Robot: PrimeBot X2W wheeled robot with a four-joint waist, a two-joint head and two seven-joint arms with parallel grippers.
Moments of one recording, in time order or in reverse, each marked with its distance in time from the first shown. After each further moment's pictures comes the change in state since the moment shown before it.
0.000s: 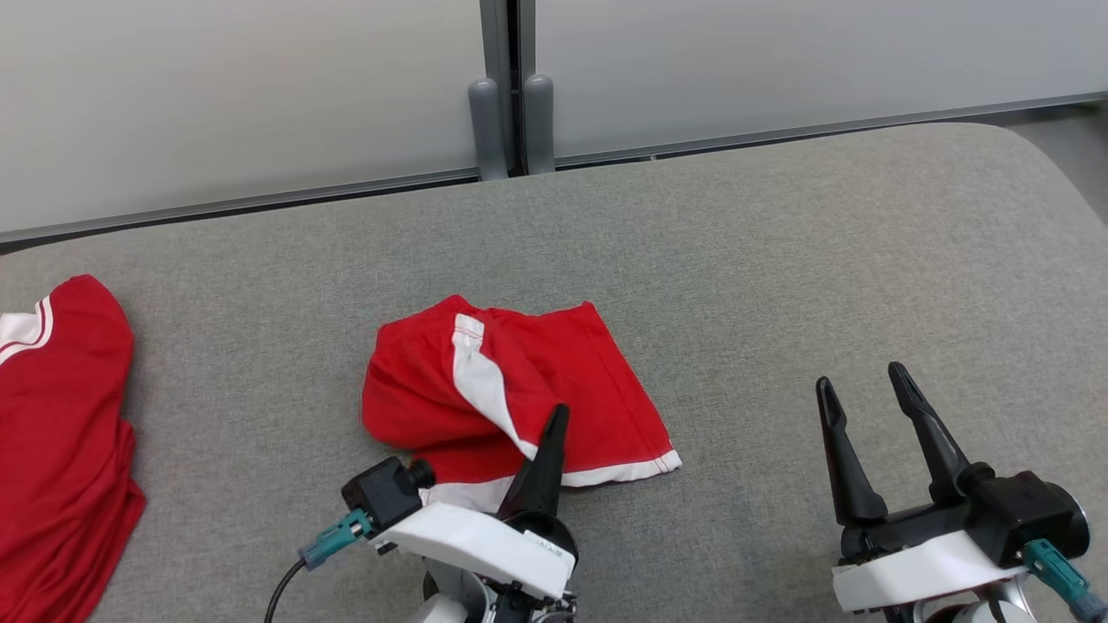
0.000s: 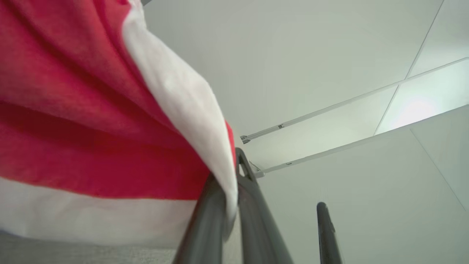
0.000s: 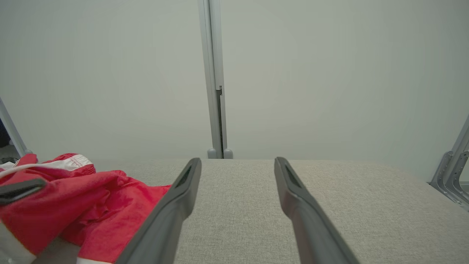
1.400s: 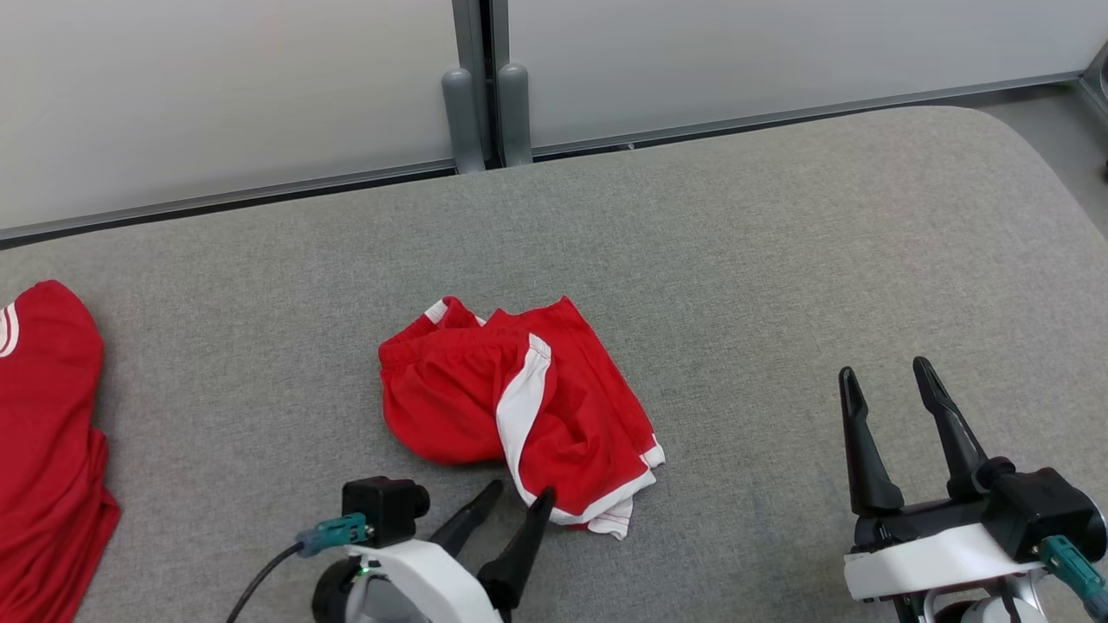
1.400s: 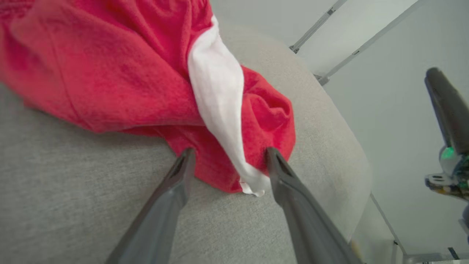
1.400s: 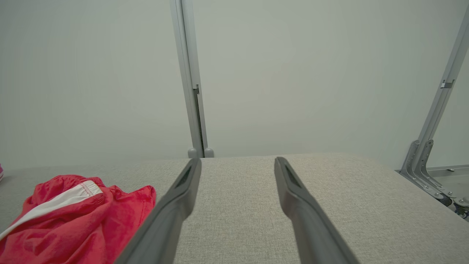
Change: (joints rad) left arm -0.076 0.254 -0.224 0.038 0.213 0.049 0.146; right arm -0.004 0.000 -0.012 -0.003 0.020 0.000 0.000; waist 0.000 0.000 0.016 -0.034
